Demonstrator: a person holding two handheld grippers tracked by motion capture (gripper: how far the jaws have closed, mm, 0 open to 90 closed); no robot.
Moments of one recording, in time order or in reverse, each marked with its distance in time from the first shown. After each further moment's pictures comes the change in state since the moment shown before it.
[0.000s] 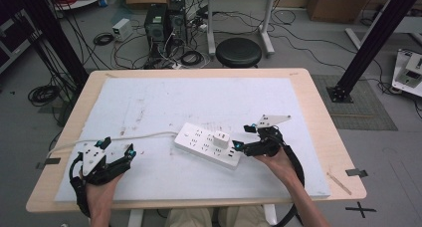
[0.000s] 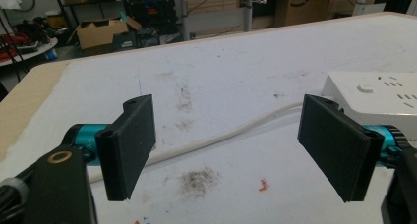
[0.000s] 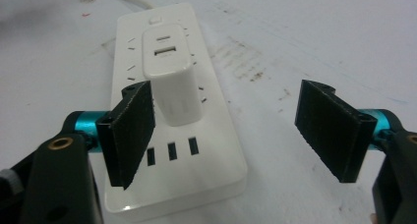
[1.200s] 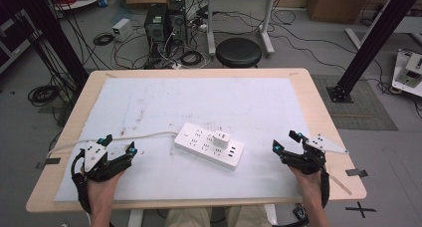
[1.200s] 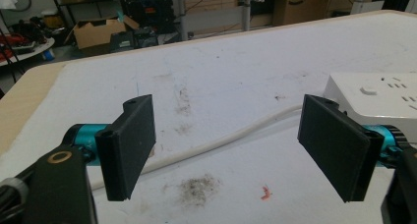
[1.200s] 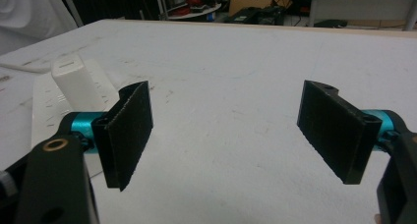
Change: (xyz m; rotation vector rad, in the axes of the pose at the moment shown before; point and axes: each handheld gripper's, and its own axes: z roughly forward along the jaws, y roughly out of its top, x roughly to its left) left arm 0.002 0.003 0.006 0.004 -0.007 0.006; right arm -0.014 -0.077 -0.080 -0.319 -0.321 0.197
